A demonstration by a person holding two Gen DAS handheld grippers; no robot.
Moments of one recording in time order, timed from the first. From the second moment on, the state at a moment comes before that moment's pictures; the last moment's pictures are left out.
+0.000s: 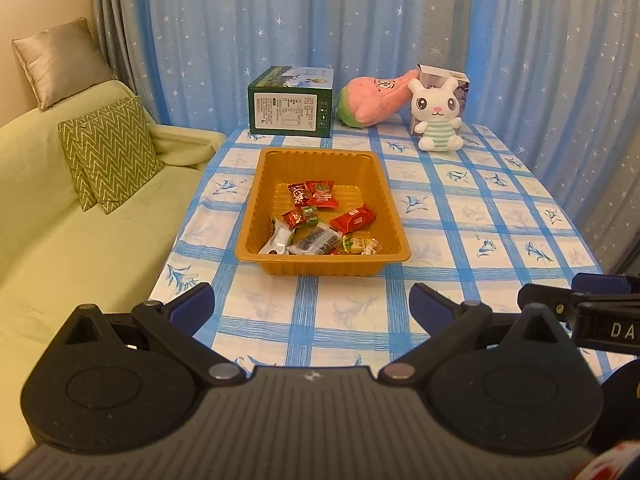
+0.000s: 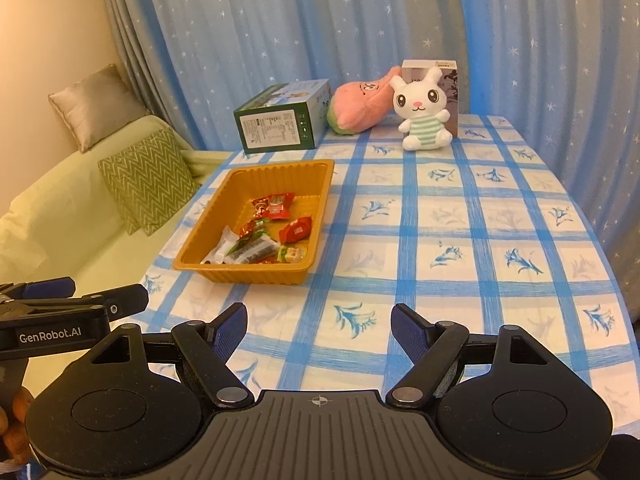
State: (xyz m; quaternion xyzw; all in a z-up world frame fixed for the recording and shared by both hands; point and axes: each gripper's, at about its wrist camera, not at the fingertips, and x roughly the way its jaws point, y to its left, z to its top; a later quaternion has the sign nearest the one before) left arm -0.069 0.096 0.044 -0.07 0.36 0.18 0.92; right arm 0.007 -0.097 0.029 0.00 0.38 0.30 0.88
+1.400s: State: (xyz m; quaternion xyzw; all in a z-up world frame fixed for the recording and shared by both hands) left arm -0.066 0.096 0.045 -0.06 0.35 0.17 0.92; right arm 0.009 -0.093 0.027 0.00 0.38 0.30 0.88
